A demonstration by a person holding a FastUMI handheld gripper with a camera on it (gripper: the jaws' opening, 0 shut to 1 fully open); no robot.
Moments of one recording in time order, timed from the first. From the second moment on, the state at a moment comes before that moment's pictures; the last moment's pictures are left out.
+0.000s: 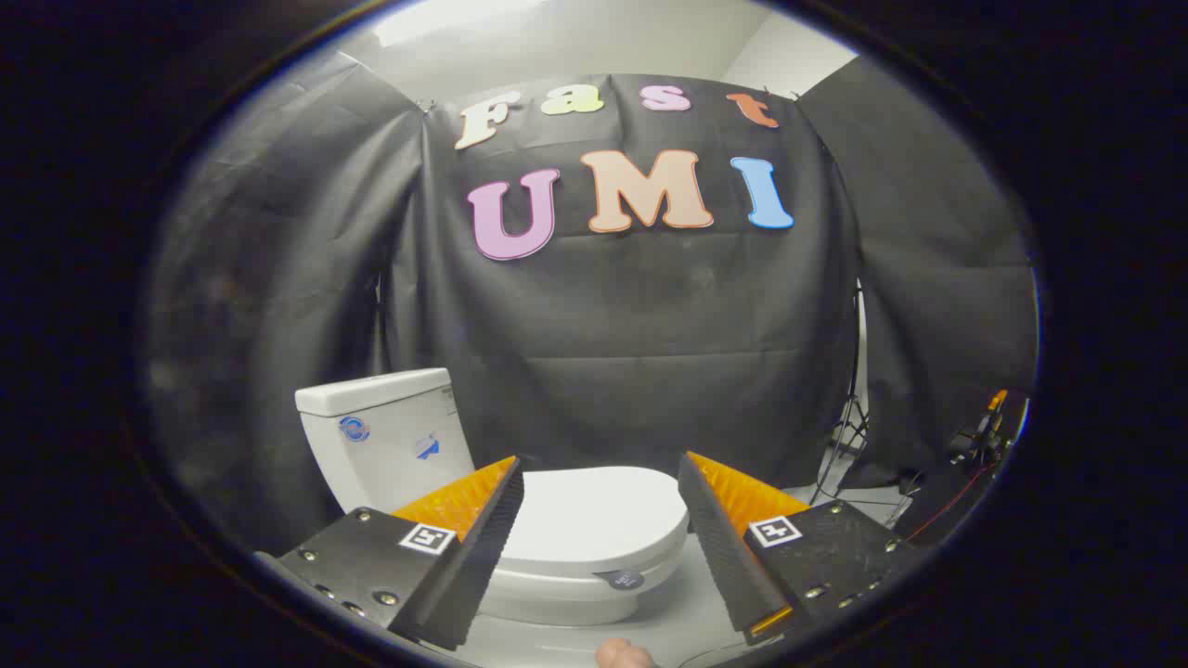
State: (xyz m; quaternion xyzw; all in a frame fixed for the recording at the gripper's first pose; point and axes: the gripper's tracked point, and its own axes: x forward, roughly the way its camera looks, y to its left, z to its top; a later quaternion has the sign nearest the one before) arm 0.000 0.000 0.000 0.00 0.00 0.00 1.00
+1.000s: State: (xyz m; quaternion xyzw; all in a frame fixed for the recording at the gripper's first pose) arm 0.010 -0.047 0.006 0.04 0.01 -0.03 1.00
